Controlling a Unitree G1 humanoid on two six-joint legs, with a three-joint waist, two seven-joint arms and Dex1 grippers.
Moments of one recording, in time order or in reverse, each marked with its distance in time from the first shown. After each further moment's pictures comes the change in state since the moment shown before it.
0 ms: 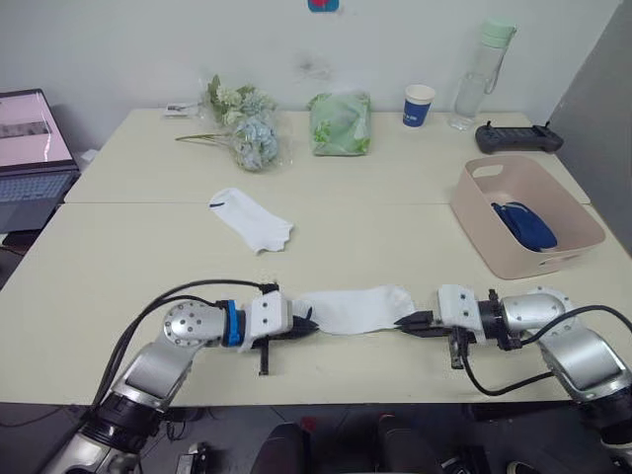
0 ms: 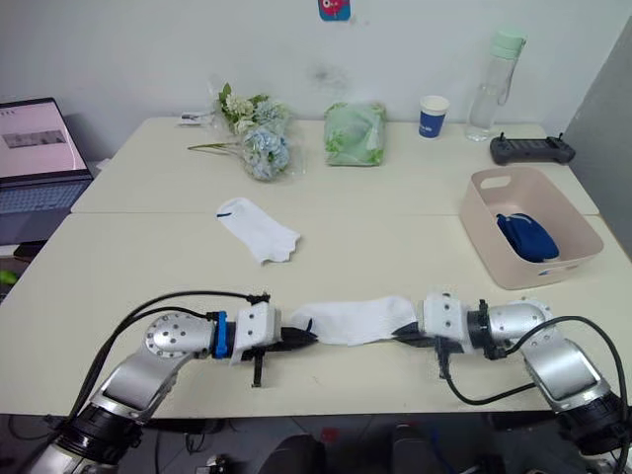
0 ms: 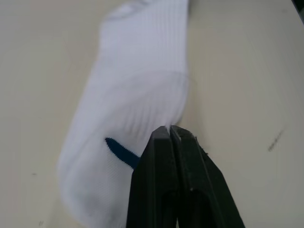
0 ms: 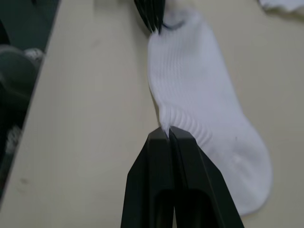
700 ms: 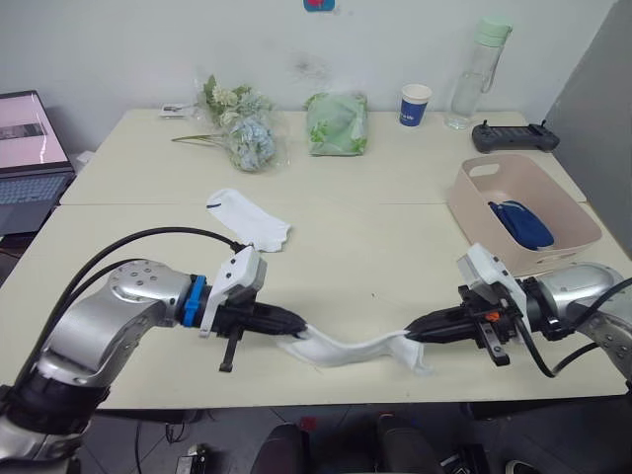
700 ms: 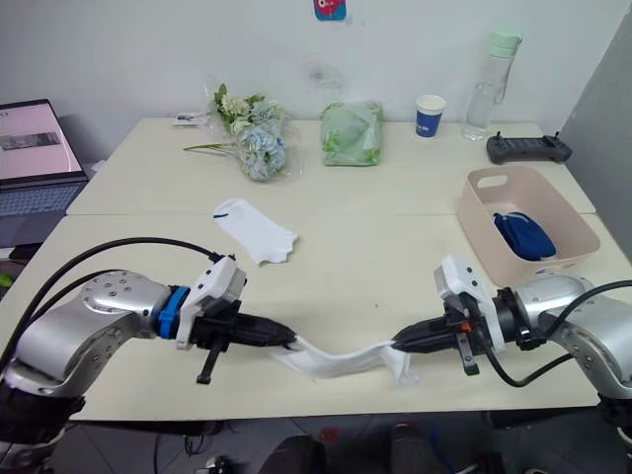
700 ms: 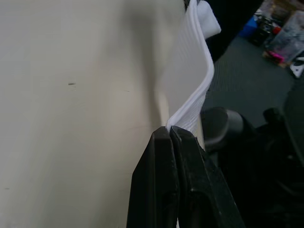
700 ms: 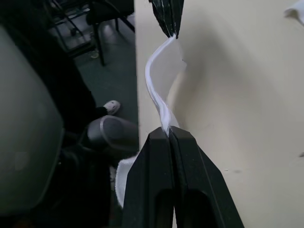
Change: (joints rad) left arm -0.064 0.243 0.139 -0.290 -0.385 0.546 -0.183; right arm -0.079 -0.166 -0.168 -0.229 0.496 0.567 0.041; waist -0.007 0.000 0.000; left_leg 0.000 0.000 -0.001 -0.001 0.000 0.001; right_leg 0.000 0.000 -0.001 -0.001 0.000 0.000
